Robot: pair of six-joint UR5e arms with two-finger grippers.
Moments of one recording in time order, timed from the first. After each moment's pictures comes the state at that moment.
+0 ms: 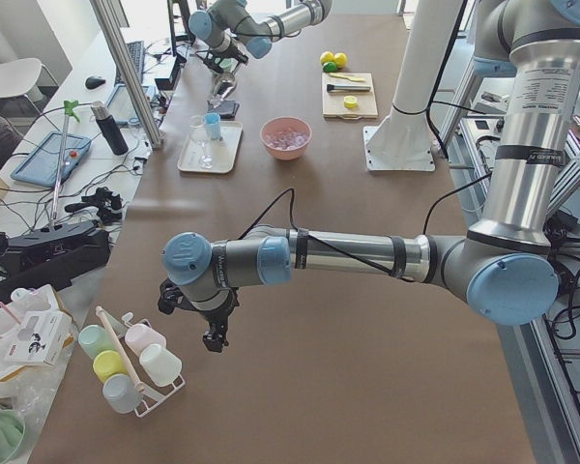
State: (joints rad) left arm -1.62 -1.72 -1.49 -1.39 -2.39 0.25; right arm 0.87 -0.32 0.98 -2.40 1.83 -0.32
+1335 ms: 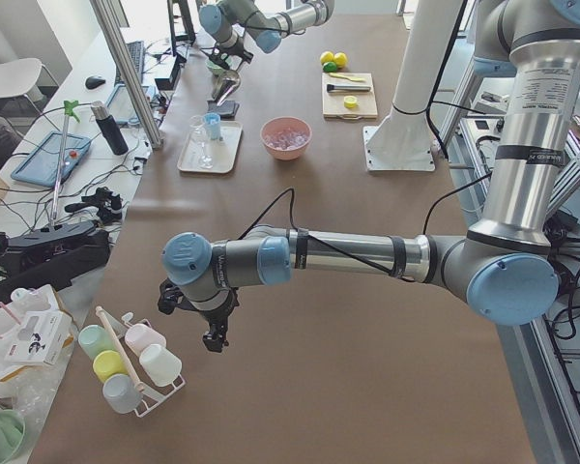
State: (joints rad) left arm -1.62 -1.72 -1.49 -1.39 -2.39 0.25; right arm 0.87 -0.41 1.16 -2.42 1.83 -0.33
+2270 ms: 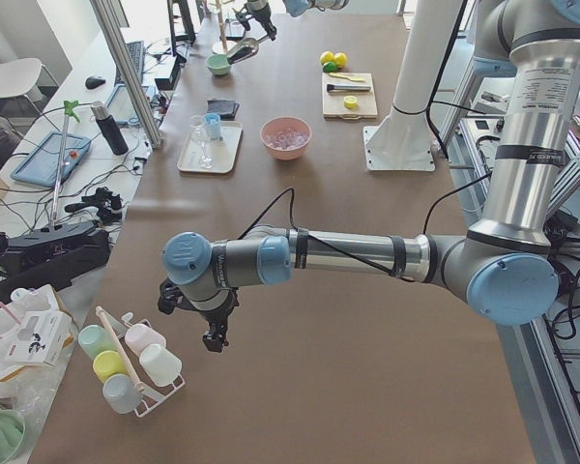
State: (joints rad) left arm -1.62 -1.72 -1.49 -1.39 -2.39 0.25; right arm 1.01 -0.93 1.81 -2.42 2.02 -0.10
